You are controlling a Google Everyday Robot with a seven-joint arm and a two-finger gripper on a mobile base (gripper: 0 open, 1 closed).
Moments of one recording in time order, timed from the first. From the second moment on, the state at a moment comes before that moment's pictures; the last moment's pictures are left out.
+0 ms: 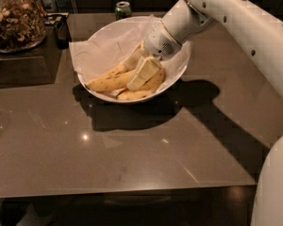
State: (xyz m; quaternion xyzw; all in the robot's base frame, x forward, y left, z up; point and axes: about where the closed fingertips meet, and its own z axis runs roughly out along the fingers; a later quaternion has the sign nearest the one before) arm 0.604 0.011 0.881 -0.69 0.62 0.26 0.26
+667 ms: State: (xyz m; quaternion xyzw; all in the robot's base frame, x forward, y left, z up) arm 0.604 0.010 0.878 -0.69 0.62 0.26 0.26
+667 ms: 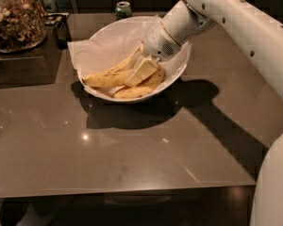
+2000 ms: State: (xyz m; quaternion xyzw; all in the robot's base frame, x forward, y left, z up) arm 0.532 -0.014 0.973 -0.72 0.55 0.23 0.35
